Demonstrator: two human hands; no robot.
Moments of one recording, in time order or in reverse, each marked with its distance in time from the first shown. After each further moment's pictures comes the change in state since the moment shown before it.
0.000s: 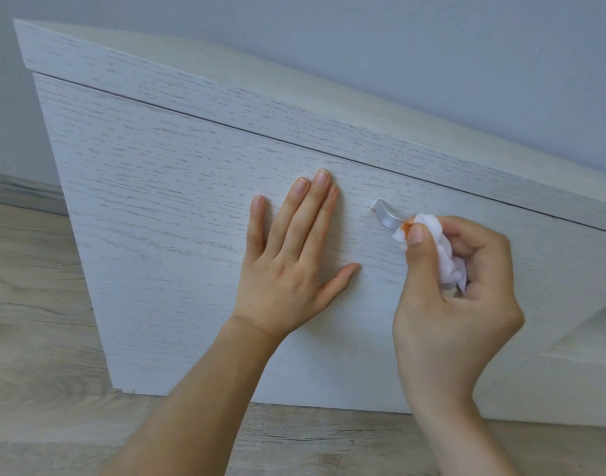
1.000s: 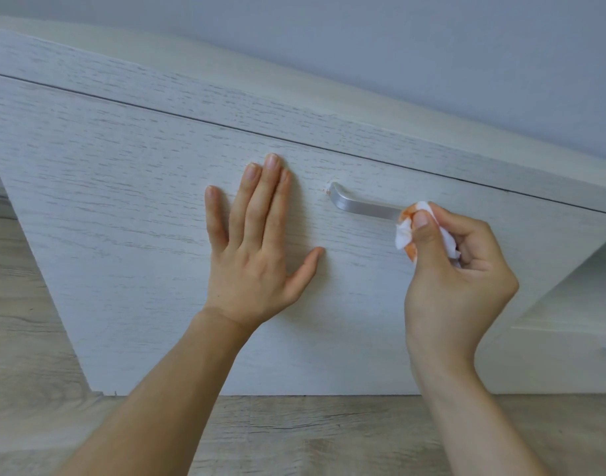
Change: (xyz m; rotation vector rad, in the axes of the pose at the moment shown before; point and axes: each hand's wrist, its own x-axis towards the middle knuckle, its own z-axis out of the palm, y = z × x) left_hand 0.002 0.008 -0.001 -0.037 -0.021 -0.040; right_hand 0.020 0.022 -0.024 0.234 0.043 0.370
